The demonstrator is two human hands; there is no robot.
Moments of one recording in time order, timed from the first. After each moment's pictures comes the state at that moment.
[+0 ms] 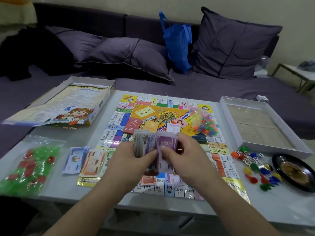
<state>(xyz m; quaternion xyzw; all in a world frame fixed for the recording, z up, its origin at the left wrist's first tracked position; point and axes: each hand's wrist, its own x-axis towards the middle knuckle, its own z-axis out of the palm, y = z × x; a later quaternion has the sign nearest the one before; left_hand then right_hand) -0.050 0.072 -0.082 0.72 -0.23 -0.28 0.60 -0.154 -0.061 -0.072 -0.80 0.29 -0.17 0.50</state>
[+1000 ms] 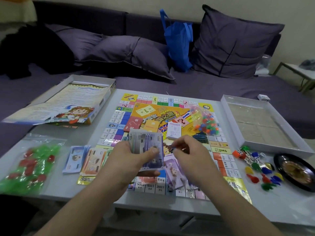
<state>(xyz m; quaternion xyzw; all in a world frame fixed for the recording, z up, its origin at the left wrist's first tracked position) -0.042 0.072 -0.081 0.68 -0.14 -0.36 0.62 -0.157 -0.076 -0.092 -0.81 0.34 -0.16 0.45</state>
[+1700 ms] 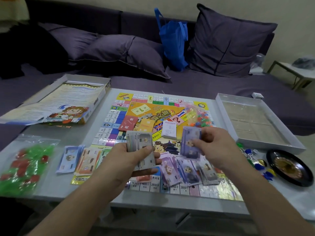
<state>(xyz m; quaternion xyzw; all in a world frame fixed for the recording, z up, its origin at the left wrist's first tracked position) -0.047 0.069 -0.078 0.62 -0.09 -0.42 0.65 -0.190 -0.131 -0.063 -0.80 0.39 -0.16 0.41</state>
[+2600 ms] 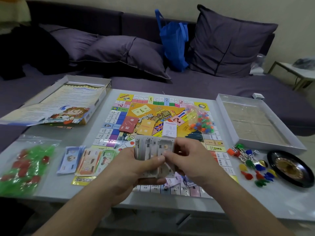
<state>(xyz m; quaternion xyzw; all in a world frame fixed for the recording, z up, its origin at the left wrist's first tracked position) -0.055 0.074 -0.079 0.57 -0.16 -0.50 0.64 -0.176 -0.077 -0.068 -0.79 0.27 -0.11 0.54</state>
